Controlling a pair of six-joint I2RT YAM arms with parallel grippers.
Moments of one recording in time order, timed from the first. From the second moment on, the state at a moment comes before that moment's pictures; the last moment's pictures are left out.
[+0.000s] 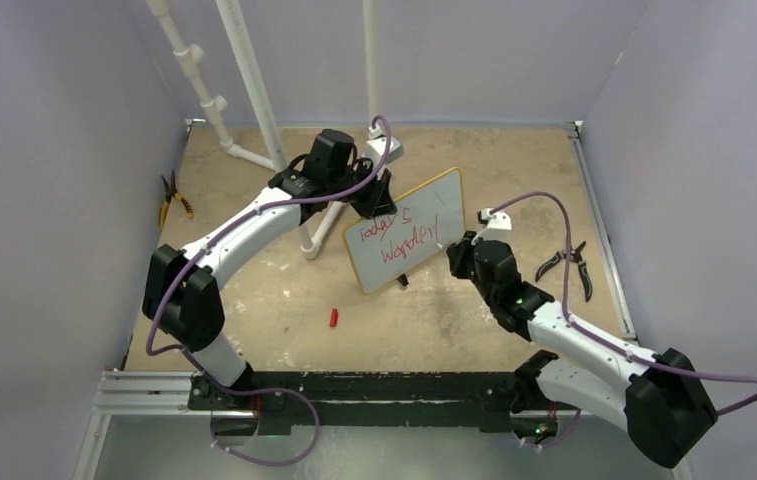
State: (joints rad) left arm -0.58 1.65 1.42 -0.37 0.51 0.03; right arm 0.62 1.00 0.43 0.14 0.37 0.51
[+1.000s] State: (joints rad) left arm -0.58 1.65 1.42 -0.37 0.52 0.03; right arm 0.62 0.92 0.43 0.16 0.35 0.49
